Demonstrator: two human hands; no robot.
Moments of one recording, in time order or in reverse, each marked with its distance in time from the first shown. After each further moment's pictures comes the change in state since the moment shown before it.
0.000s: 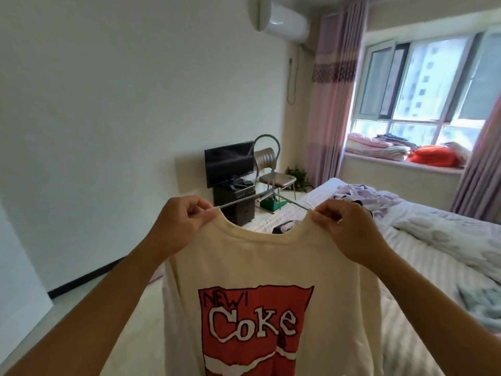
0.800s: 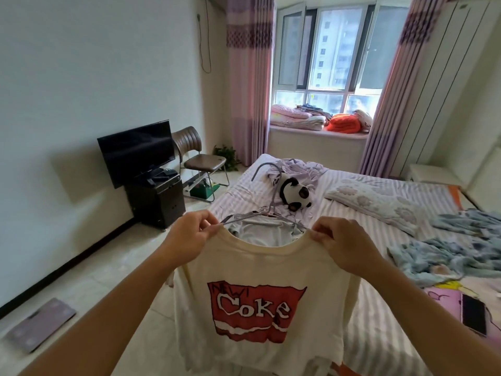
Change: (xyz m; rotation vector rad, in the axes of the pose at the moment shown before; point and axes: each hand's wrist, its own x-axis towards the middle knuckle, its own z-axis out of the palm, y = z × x) left_hand 0.258 -0.097 0.248 0.029 -0.490 0.109; right_hand 0.107 0.219 0.035 -0.381 -0.049 0.454
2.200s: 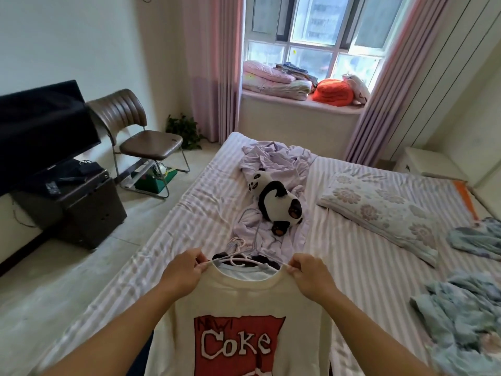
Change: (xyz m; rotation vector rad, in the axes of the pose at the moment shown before) left_hand 0.560 -0.215 0.229 0.099 -0.285 -0.228; right_hand 0.496 0.242 0.263 0.056 -0.283 0.434
